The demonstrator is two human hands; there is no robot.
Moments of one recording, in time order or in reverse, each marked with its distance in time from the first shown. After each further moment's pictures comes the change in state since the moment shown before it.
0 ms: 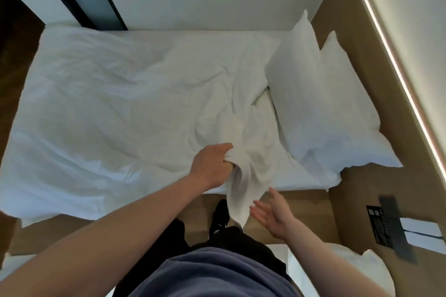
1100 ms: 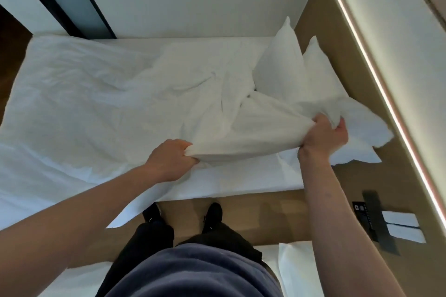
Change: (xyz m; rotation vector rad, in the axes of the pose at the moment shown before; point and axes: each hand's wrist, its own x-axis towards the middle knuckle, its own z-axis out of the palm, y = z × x) left_hand -0.013 -0.001 -0.063 0.102 -0.106 -0.114; right_hand -0.118 -0.172 0.030 0.434 0.361 -1.072
